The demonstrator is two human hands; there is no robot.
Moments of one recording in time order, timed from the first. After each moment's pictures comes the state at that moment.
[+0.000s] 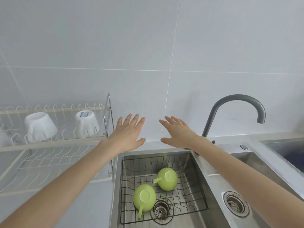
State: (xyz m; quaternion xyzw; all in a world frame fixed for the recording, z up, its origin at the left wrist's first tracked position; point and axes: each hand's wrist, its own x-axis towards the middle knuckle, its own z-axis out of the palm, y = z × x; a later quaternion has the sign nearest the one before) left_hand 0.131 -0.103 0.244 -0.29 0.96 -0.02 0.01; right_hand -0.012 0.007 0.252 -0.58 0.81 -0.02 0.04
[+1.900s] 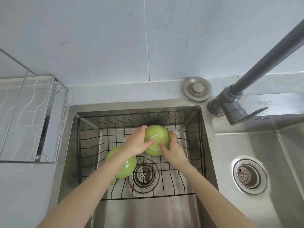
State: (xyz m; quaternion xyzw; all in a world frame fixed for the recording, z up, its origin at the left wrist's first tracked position) left_hand -0.050 -0.118 -0.075 -0.43 0.80 0.39 0.15; right_hand -0.142 -0.009 -0.083 -0.24 0.82 -0.26 0.45
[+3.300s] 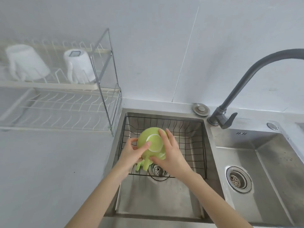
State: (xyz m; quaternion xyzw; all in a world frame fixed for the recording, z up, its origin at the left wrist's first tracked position) left_hand 0.128 -0.026 0.066 -0.50 0.51 0.67 -0.21; right_hand 0.007 0.053 0.076 -0.53 0.75 -0.28 0.28
